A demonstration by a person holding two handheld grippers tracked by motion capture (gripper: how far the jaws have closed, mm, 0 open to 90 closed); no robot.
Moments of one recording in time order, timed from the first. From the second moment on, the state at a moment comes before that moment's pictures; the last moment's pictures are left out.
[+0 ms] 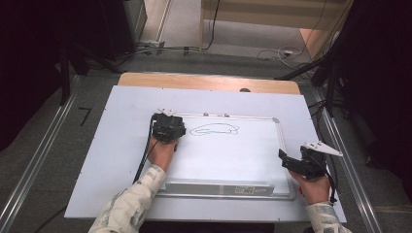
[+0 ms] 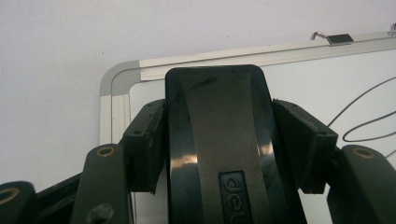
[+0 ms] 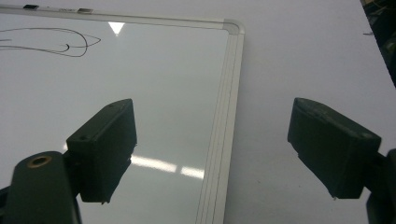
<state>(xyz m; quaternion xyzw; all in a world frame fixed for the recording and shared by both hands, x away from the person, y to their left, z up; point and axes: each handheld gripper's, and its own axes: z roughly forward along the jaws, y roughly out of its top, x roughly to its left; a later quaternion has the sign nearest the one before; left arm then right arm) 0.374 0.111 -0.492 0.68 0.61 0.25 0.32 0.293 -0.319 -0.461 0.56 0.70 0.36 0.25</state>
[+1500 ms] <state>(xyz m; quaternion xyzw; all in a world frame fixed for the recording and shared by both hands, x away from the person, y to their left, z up) 0.353 0.114 -0.455 0.68 0.58 0.25 0.37 0.295 -0.316 -0.462 0.56 0.71 0.35 0.25</state>
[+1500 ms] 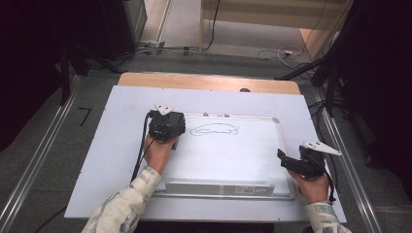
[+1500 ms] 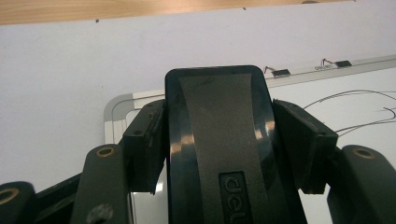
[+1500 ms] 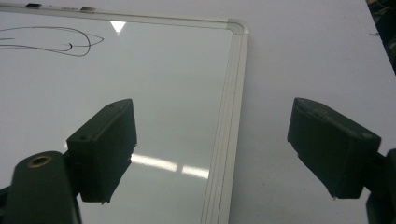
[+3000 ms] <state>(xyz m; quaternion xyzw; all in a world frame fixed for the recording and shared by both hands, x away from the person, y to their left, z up) 0.388 0.078 -0.447 0.71 0.56 0.22 0.37 0.295 -0.317 -0.462 0.56 0.71 0.35 0.25</state>
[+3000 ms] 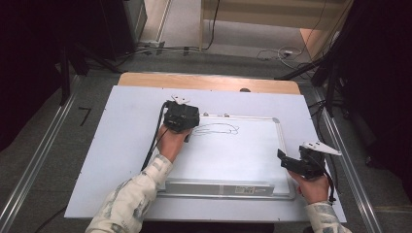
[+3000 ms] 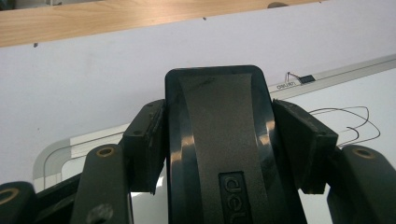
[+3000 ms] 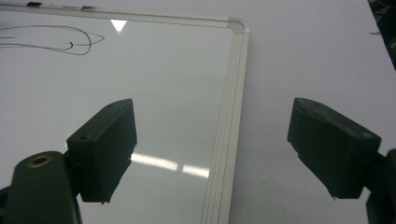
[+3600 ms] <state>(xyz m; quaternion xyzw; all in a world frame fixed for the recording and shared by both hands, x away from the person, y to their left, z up) 0.404 0.065 -0.467 0.73 0.55 0.20 0.35 0.294 -0.317 -0.461 0.56 0.71 0.35 0.24</state>
